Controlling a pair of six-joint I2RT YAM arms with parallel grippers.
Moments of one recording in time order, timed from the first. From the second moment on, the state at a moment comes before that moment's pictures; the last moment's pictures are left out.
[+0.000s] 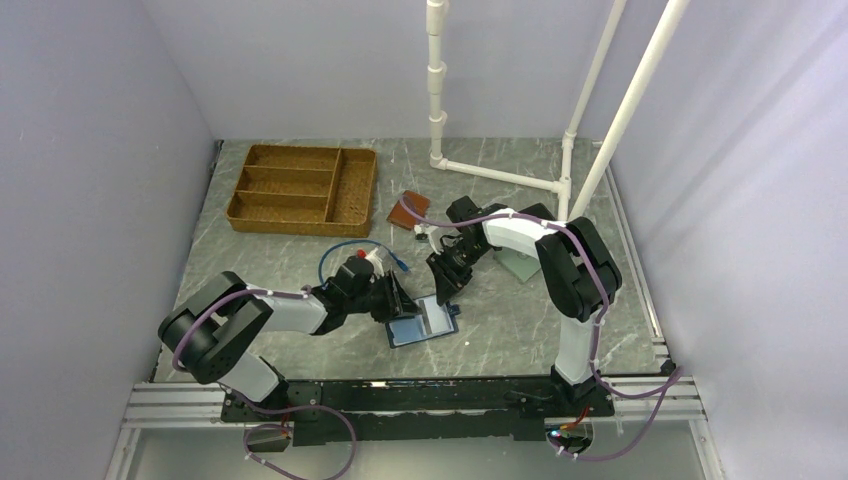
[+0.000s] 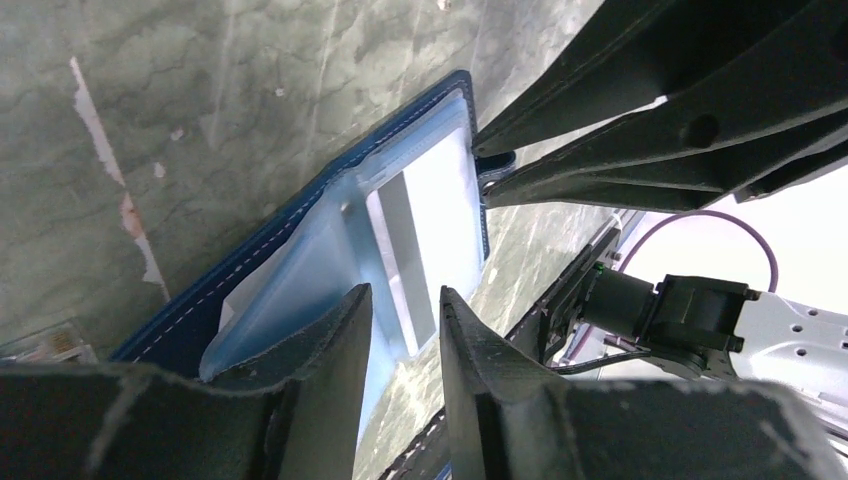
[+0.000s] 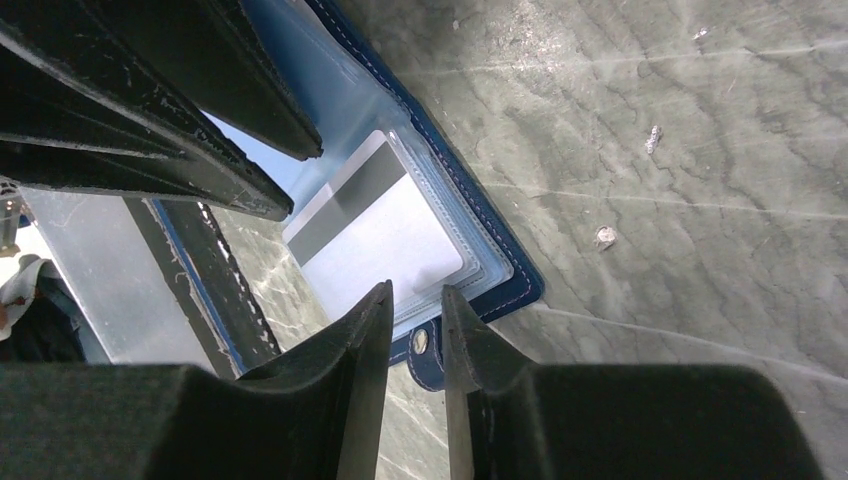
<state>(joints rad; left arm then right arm) -0.73 1.52 0.44 0.46 0.35 -1.06 0.54 1.92 1.21 -0.73 -0.73 -0.33</state>
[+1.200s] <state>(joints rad) -0.73 1.58 0.46 0.46 0.34 -1.07 0.56 1.97 1.20 -0.72 -0.79 -0.28</state>
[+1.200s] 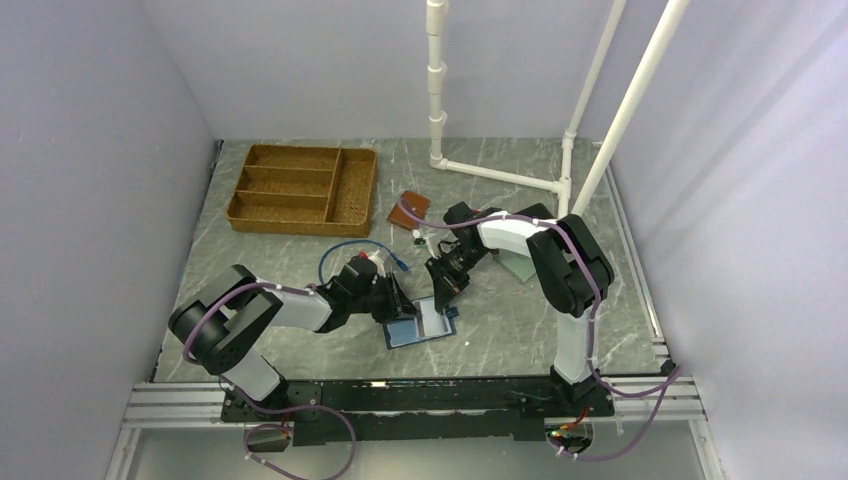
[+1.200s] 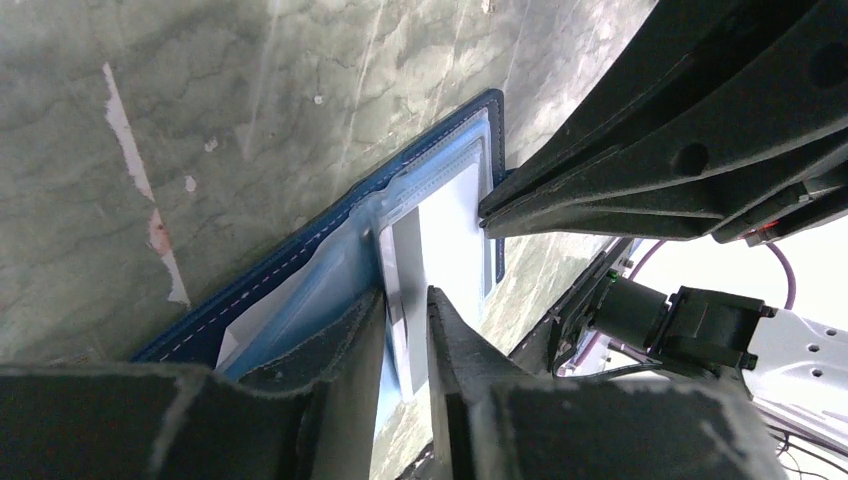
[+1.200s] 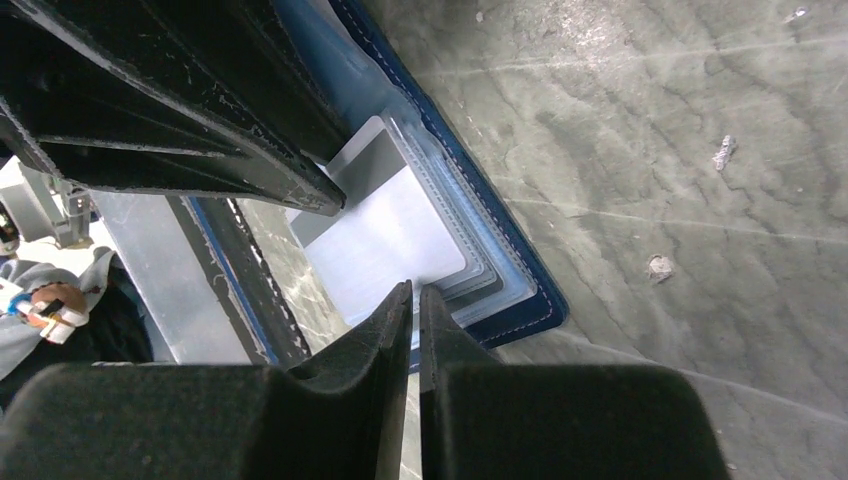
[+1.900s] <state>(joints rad) -0.72 1.56 0.38 0.57 0.35 -1.10 0.56 1.97 1.20 -0.73 -0.79 -0.25</state>
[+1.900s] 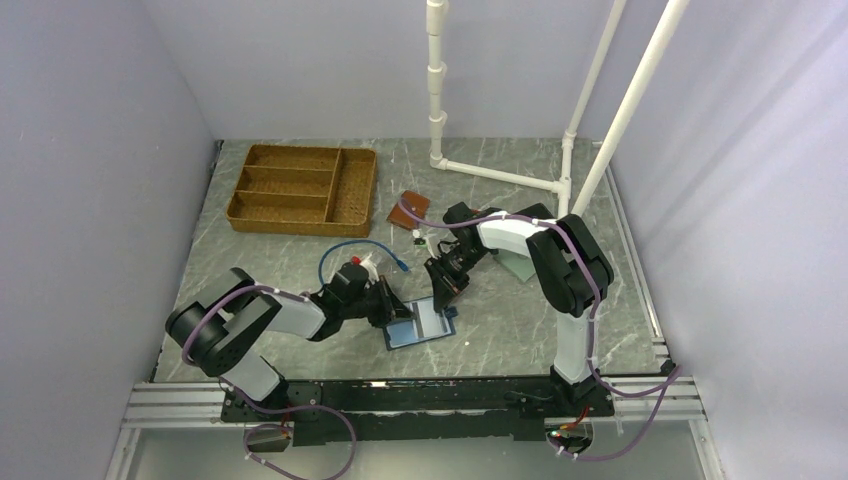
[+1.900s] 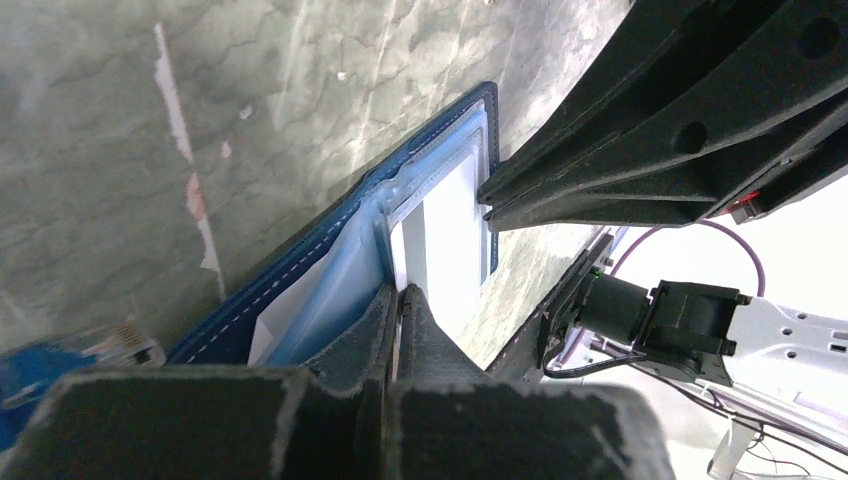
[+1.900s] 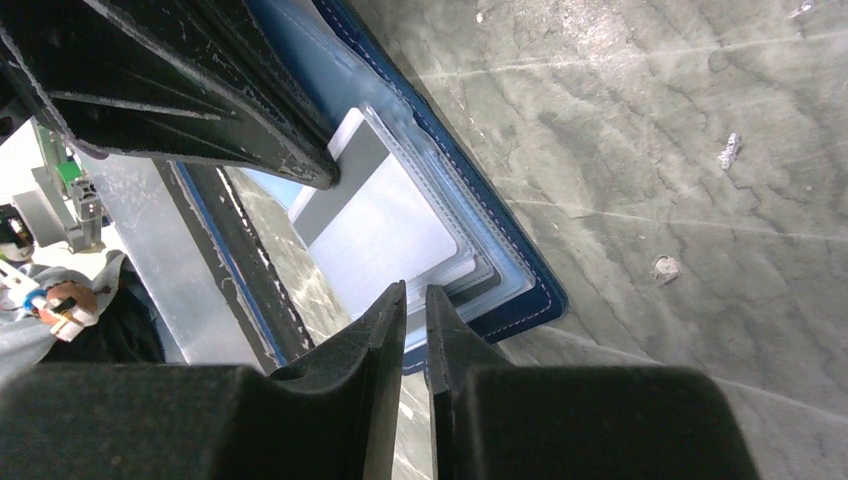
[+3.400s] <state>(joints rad) -0.61 1.55 0.26 0.66 0.53 -1.17 0.57 1.98 1.20 -0.71 -0.80 -0.24</state>
